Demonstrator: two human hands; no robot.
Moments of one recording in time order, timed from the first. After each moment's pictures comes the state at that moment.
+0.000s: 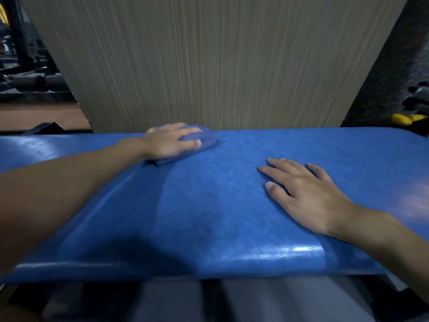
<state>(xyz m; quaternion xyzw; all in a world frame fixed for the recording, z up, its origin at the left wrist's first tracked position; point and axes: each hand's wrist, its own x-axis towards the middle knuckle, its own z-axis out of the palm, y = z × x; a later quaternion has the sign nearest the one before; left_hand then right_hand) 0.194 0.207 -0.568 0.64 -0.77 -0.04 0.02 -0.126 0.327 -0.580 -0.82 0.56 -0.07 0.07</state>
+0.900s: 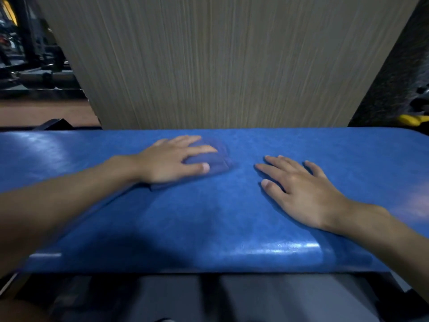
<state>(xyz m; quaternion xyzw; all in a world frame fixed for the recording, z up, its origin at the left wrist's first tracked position) 0.196 0.276 -0.573 0.56 -0.83 -0.02 0.02 -0.102 0.326 -0.578 -0.83 0.55 -0.06 0.08</state>
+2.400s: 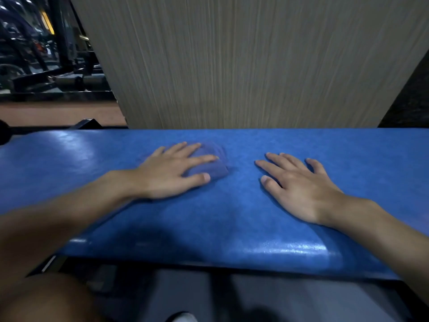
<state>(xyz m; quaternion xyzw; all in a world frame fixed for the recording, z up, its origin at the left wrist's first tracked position) 0.216 0.329 -0.571 0.62 -0.78 -0.03 -0.02 -0.066 0.322 -0.576 -0.84 0.54 -0.03 0.08</state>
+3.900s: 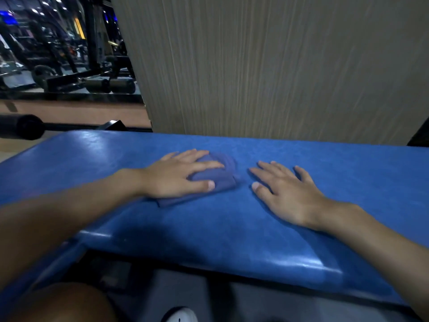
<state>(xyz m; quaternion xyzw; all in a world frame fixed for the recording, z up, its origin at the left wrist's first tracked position) 0.264 0.331 -0.570 0.60 -0.80 -0.04 -0.01 -0.009 0.315 -0.574 -0.87 0.48 -0.06 0.10</state>
